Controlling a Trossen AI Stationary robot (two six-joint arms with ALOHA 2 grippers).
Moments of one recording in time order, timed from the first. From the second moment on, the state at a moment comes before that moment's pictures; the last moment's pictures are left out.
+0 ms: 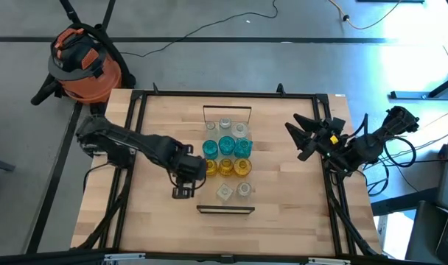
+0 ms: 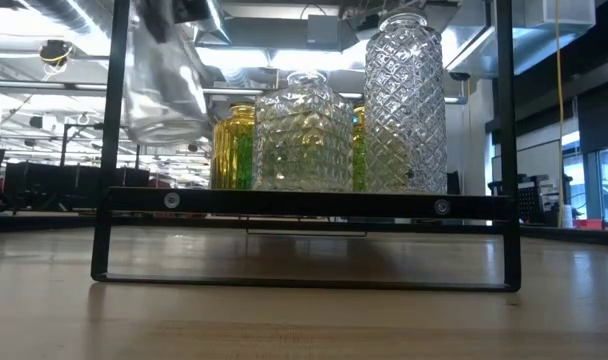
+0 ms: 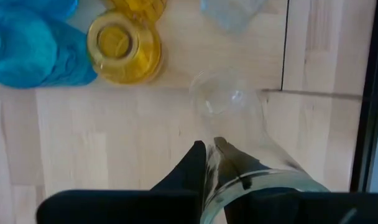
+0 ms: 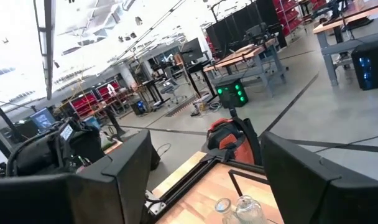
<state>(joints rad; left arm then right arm) -0.29 1.62 1.56 -1.27 -0.03 -0.33 0.61 0.95 0.98 0.21 1.24 0.27</state>
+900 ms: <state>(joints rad) -0.32 1.84 1.70 -1.23 -0.01 -0.62 0.61 0.95 0.98 0.14 1.13 0.18</state>
